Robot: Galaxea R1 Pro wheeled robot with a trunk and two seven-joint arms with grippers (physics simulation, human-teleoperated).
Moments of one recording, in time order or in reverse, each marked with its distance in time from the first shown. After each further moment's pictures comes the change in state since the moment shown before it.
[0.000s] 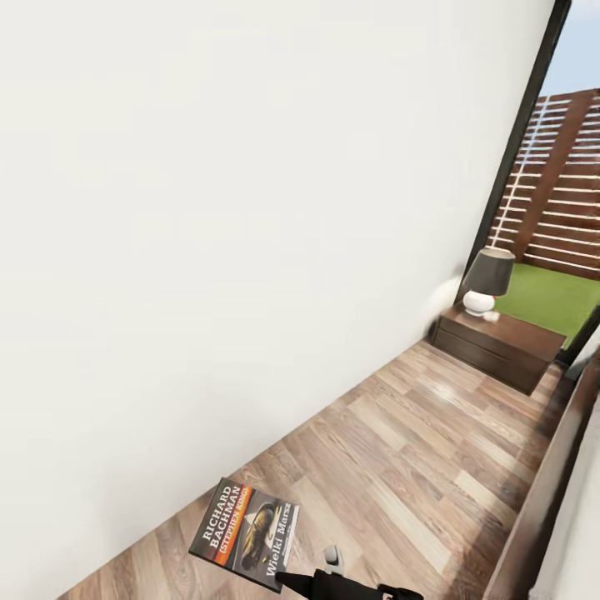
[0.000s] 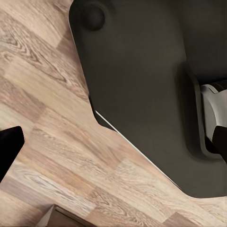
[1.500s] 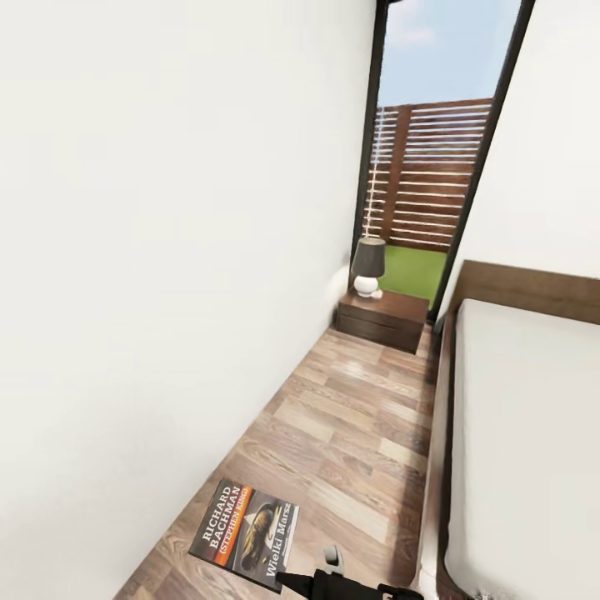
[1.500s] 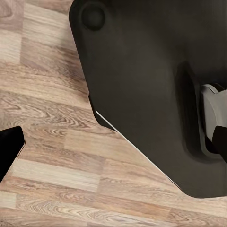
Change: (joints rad) left arm 0.000 0.000 0.000 0.000 0.000 0.000 0.000; right arm 0.000 -0.001 0.002 -0.001 0.001 0.000 0.002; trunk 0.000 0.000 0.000
